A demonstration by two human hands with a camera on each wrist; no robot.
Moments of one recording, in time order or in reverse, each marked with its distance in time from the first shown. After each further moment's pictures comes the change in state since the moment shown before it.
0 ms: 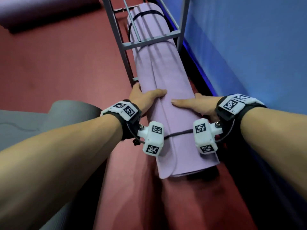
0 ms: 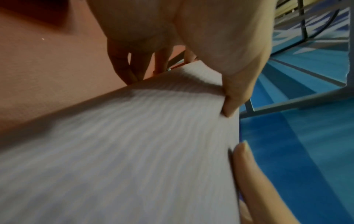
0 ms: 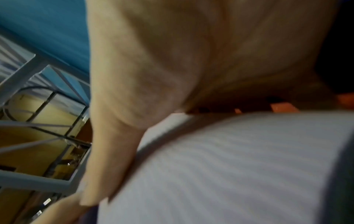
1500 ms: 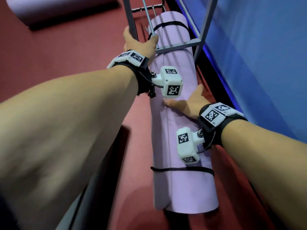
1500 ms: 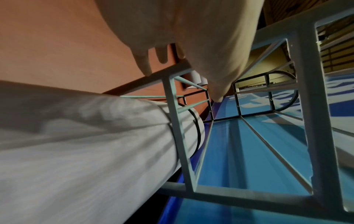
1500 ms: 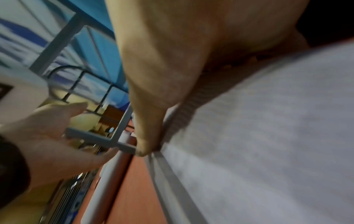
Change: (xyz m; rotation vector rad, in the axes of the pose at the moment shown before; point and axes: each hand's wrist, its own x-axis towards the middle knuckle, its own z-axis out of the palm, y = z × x) left_hand 0.085 0.106 -0.045 0.047 0.389 0.220; right_hand -0.015 -0.074 0.055 -0.180 0.206 -0.049
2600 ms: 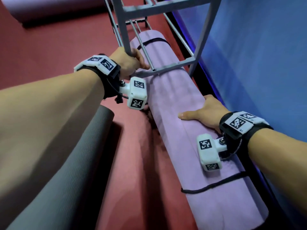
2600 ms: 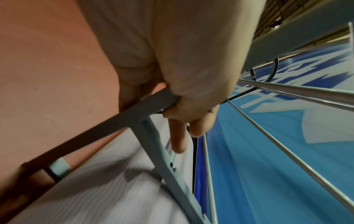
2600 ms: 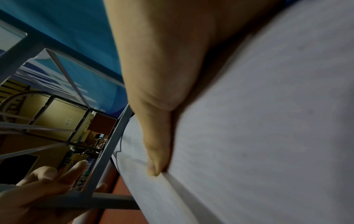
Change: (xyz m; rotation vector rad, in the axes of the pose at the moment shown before) left_hand -0.023 -0.012 -0.052 0.225 -0.399 0.037; right_hand -0.009 0.062 -0.039 0.010 0.083 -0.103
